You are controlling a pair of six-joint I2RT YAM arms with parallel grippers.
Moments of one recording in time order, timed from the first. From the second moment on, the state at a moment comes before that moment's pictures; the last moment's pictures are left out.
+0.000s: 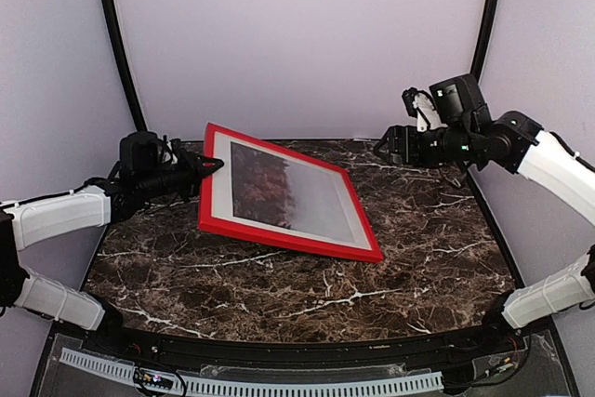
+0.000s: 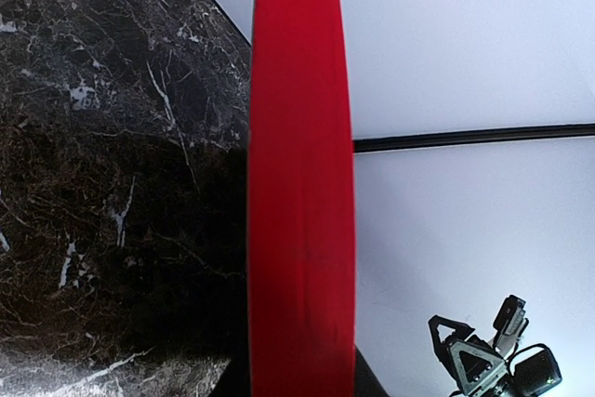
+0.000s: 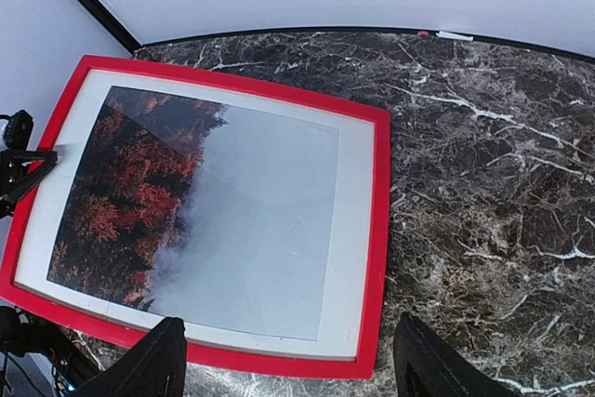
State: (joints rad) left arm -0.40 1.26 0.78 0.17 0.35 -1.25; right arm 0.68 1.25 1.33 -0.71 0.06 0.45
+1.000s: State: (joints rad) left arm -0.48 1.25 0.38 0.40 0.35 -1.36; right arm 0.57 1.36 1.03 -0.56 -0.03 0.47
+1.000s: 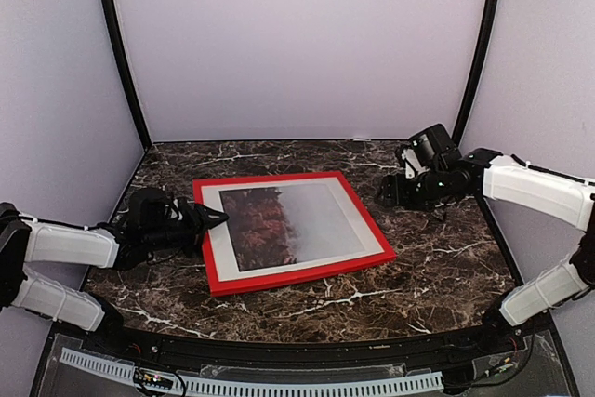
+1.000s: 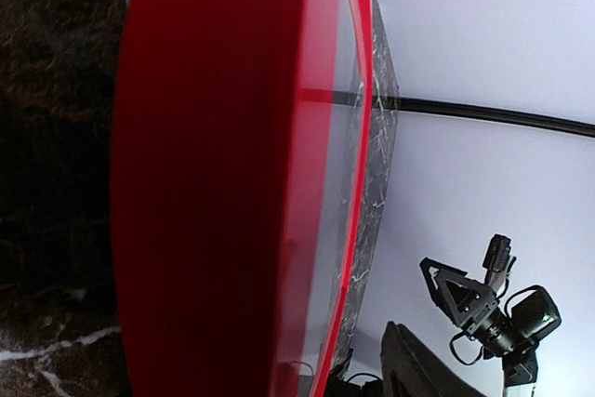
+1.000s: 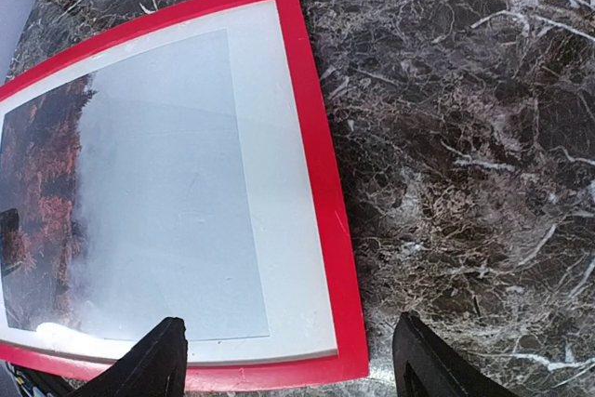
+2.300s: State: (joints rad) left arm -0.55 0.97 0.53 -0.19 0.11 -0.87; right arm 0.96 1.34 0.66 -0.34 -0.04 0.84
